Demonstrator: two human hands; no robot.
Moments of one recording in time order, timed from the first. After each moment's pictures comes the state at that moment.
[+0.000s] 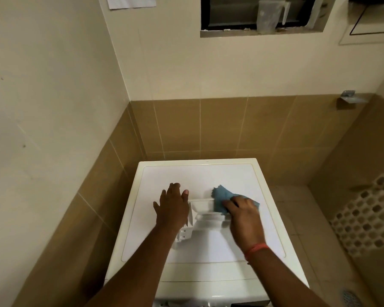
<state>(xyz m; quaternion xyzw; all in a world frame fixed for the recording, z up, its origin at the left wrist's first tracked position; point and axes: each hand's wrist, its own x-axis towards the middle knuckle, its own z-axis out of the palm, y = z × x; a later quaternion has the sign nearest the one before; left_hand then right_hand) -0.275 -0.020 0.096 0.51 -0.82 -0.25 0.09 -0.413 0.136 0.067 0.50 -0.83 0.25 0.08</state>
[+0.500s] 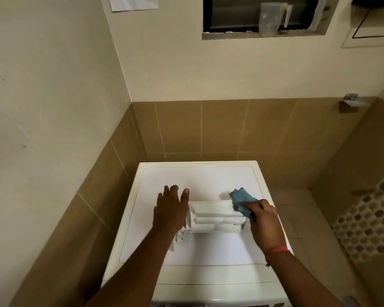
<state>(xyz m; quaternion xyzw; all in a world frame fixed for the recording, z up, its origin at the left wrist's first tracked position) -0.271 -0.017 0.101 0.51 -0.81 -0.28 0.09 -0.458 0.168 0.061 0.40 -0.85 0.33 0.01</state>
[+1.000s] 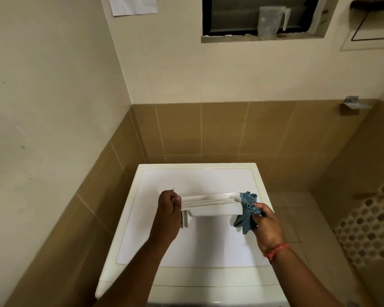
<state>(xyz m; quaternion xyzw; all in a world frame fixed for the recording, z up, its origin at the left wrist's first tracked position) -0.263 0.003 0.097 0.44 -0.75 -0.40 0.30 -0.467 0.167 0.061 0.07 -0.64 0.69 -0.33</state>
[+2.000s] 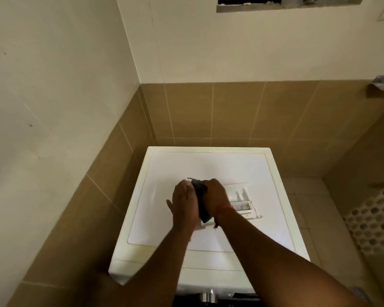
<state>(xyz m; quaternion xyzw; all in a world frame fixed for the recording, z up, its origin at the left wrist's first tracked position) -0.286 0.015 0.064 0.56 -0.65 -0.44 0.26 -0.379 0.036 0.064 0.42 -0.81 0.32 -0.24</state>
